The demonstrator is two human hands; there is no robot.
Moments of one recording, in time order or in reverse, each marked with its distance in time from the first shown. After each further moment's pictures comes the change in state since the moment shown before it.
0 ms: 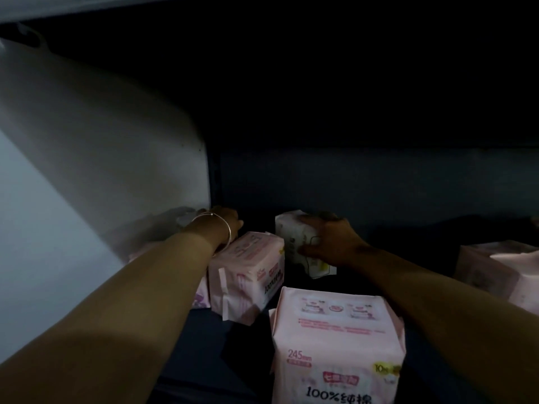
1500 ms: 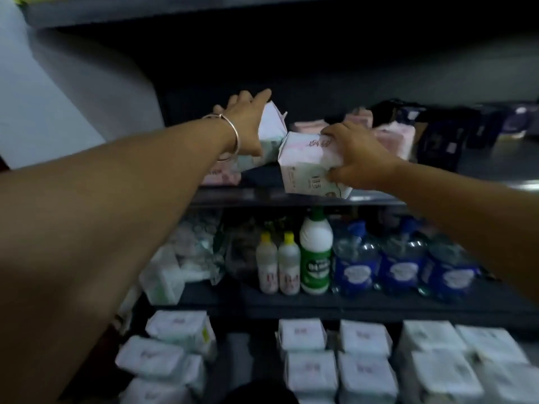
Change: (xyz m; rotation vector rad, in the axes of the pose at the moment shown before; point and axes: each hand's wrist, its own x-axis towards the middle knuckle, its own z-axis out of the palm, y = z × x) left_hand -0.342 0.209 -0.064 0.000 0.292 0.346; right_hand -0.399 0.056 -0.150 -0.037 0.193 -0.025
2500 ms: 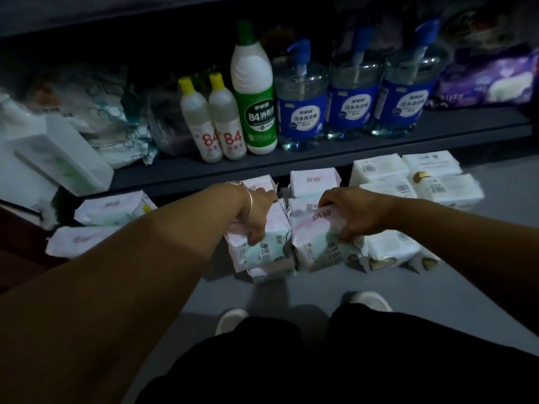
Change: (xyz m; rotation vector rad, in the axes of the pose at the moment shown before) left_hand -0.197 0.143 0.285 0.014 -1.115 0.294; right_hand -0.275 0.092 0.194 0.212 -0.820 0.301
